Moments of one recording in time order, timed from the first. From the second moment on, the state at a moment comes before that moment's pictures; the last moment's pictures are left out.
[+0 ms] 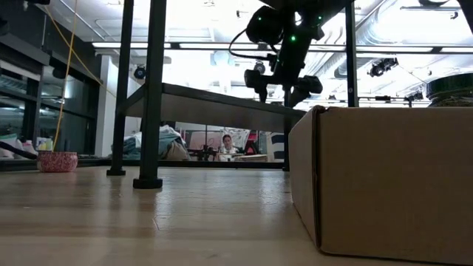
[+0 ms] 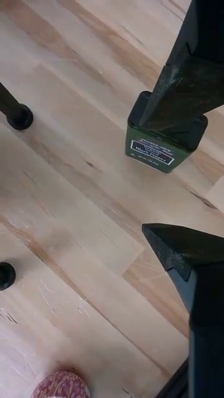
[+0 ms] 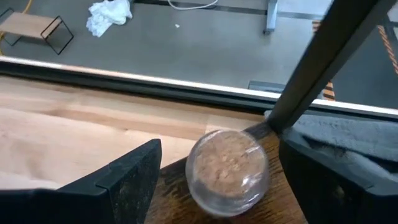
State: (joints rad) left arm -0.84 1.25 0.97 -1.15 -0.39 -1.54; right arm -0.30 1.81 1.41 -0.62 0.71 0.87
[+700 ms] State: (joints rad) left arm -0.84 1.25 0.97 -1.16 -0.46 -1.54; right arm -0.17 1.77 1.41 -0.66 0.60 0.60
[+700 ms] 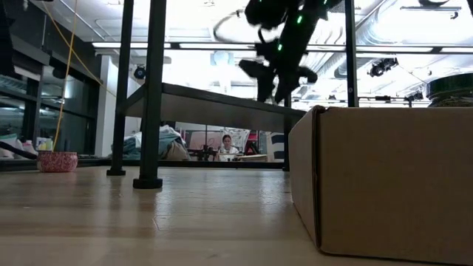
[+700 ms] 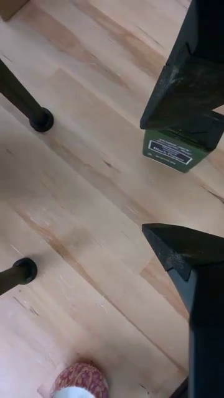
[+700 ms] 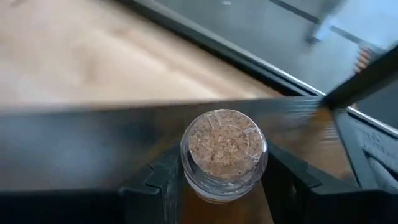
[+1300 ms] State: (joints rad) left arm -0.84 1.25 0.97 -1.16 -0.56 -1.59; right arm 0.72 1.57 1.36 -1.29 0.64 1.61
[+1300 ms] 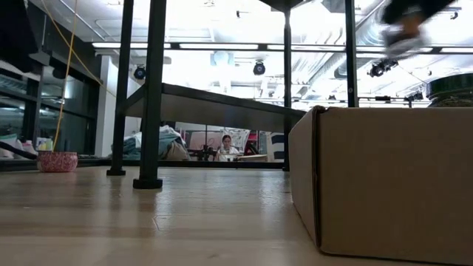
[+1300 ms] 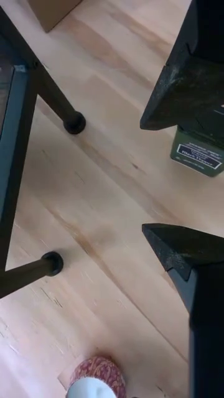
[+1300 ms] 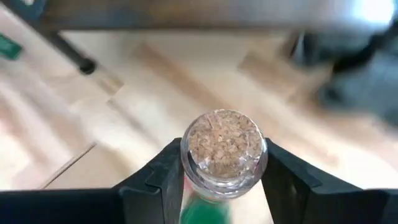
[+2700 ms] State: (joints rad) left arm -0.78 1.23 1.00 -1.16 -0.64 -1.65; right arm 0.94 1.79 1.19 -0.83 0.41 1.59
